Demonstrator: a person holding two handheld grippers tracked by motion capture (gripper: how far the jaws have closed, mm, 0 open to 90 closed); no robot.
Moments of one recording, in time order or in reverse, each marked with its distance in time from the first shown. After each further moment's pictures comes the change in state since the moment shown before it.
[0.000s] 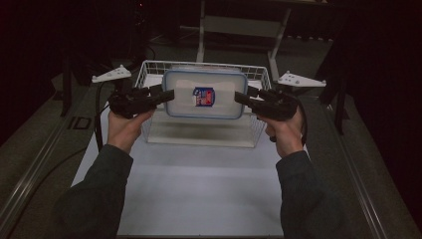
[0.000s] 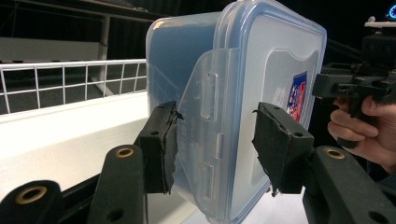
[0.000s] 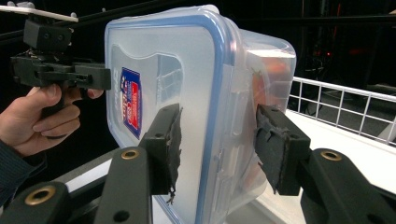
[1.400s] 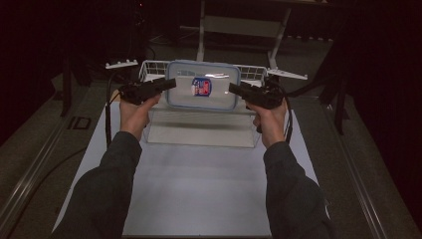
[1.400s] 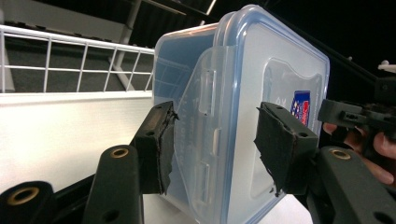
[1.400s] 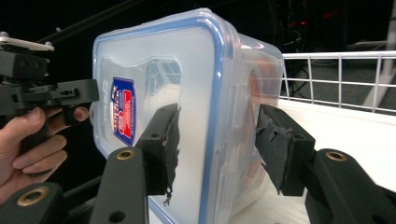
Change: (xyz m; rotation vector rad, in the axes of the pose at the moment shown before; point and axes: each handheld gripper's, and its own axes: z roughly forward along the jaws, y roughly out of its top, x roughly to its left) left arm 0.047 -0.001 0.038 -0.002 0.088 -0.186; right arm -0.039 -0.012 0.046 0.014 -0.098 0.209
